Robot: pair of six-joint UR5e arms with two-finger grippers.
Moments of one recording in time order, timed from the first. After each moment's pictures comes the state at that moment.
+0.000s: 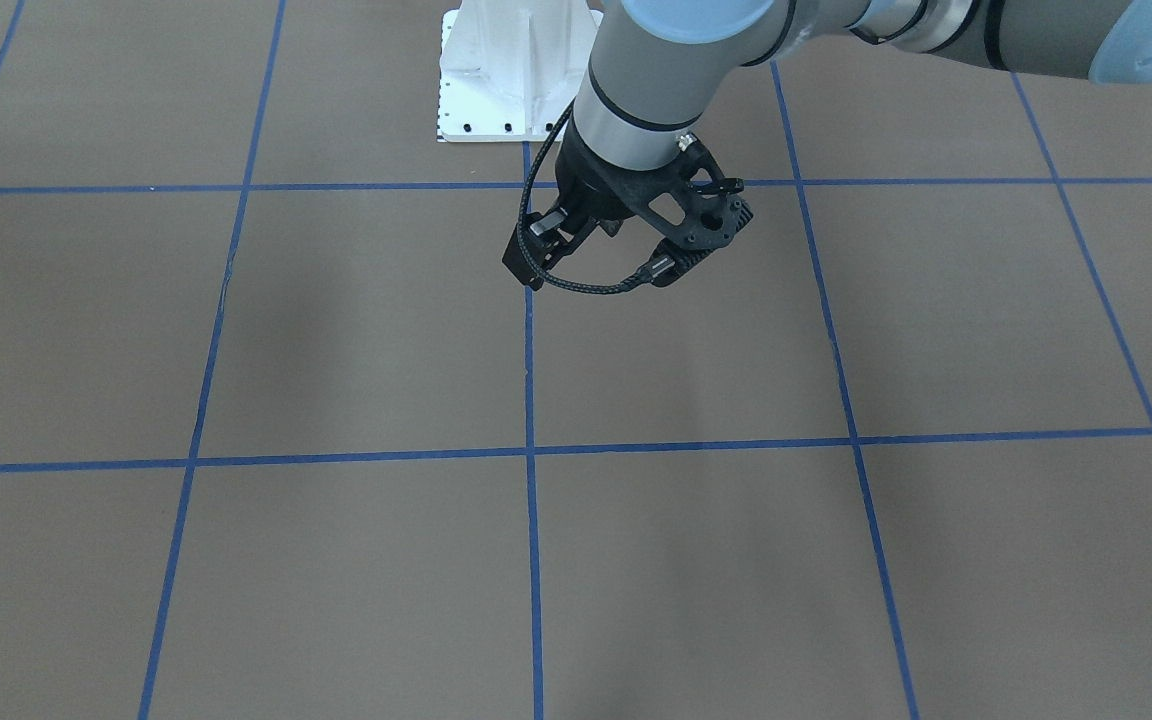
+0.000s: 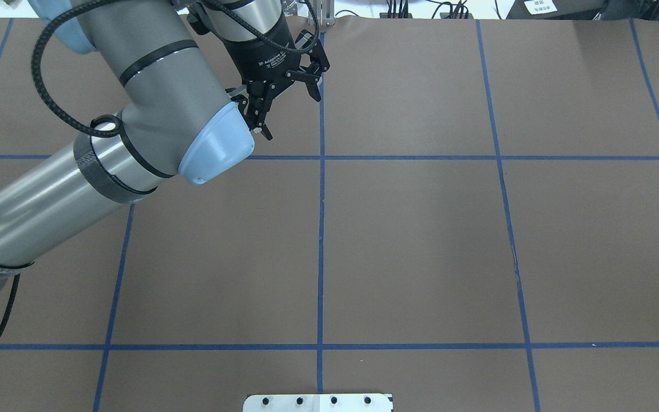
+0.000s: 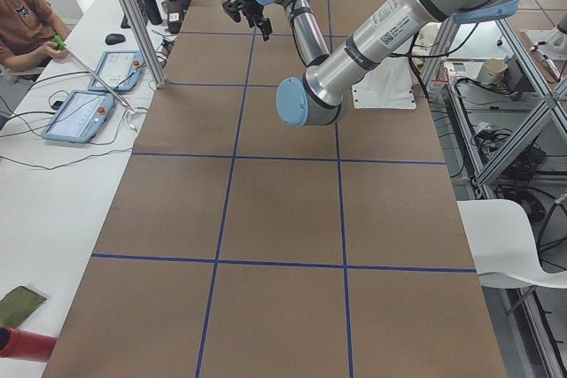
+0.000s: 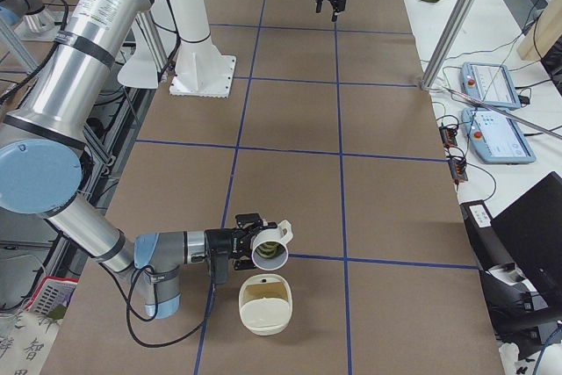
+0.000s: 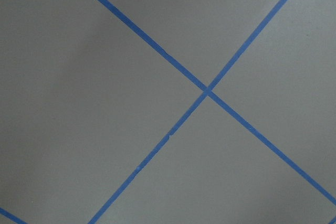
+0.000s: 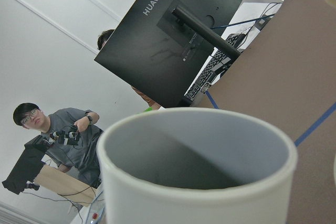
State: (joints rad) left arm -0.82 -2.56 -1.64 -1.30 -2.28 -1.72; right arm 0.67 -2.04 1.09 0.93 1.02 1.77
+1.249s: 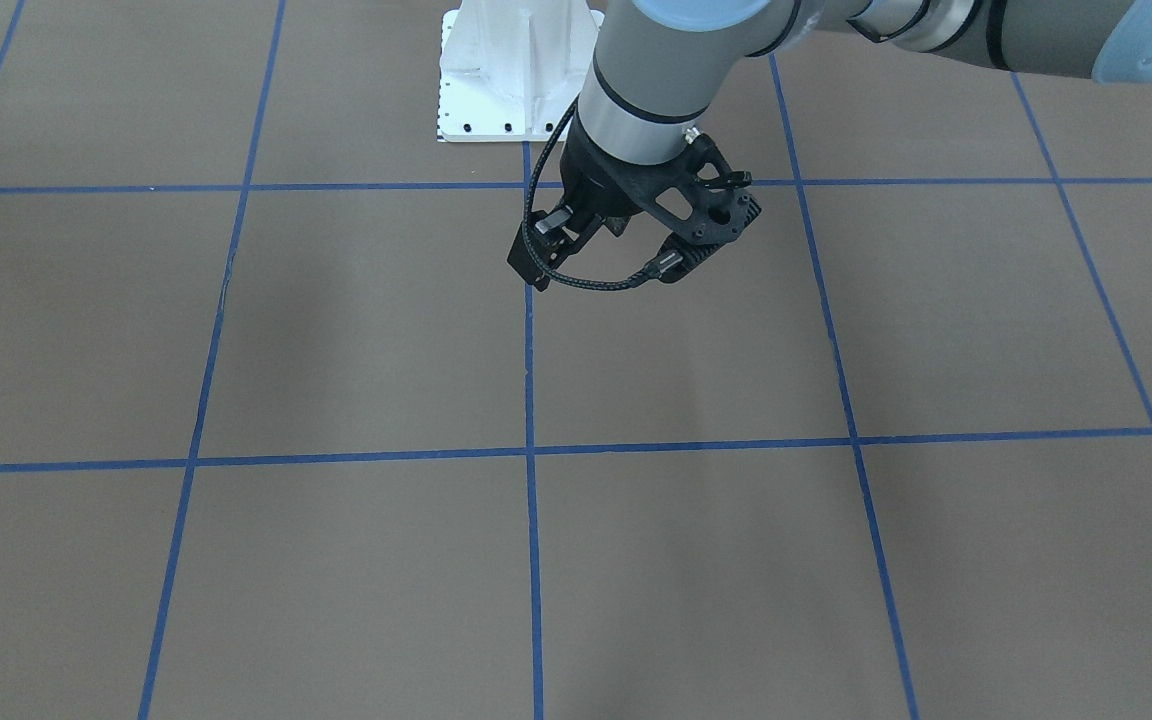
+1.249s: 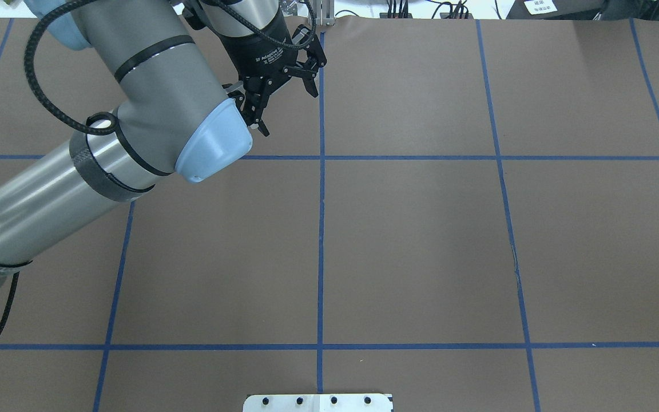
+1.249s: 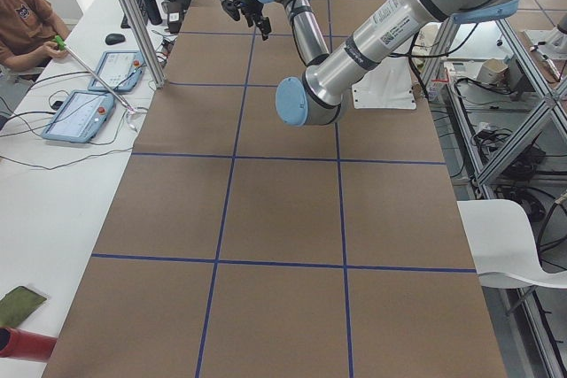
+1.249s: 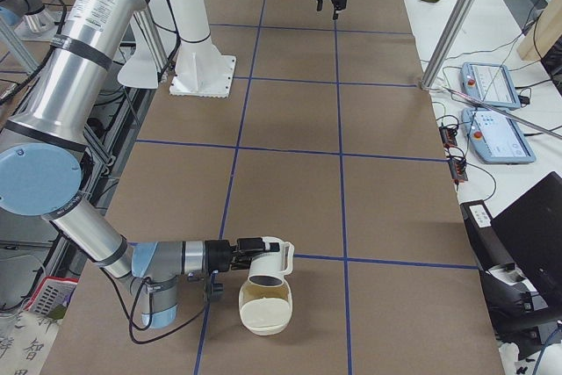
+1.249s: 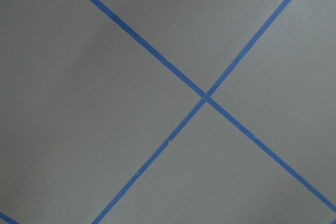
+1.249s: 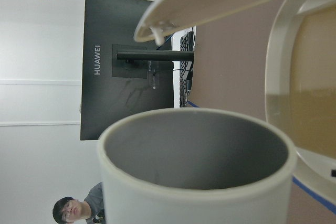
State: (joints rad) left arm -0.82 -2.56 -1.64 -1.28 -2.26 -1.72; right arm 0.76 -1.99 0.98 0.98 1.04 2.37
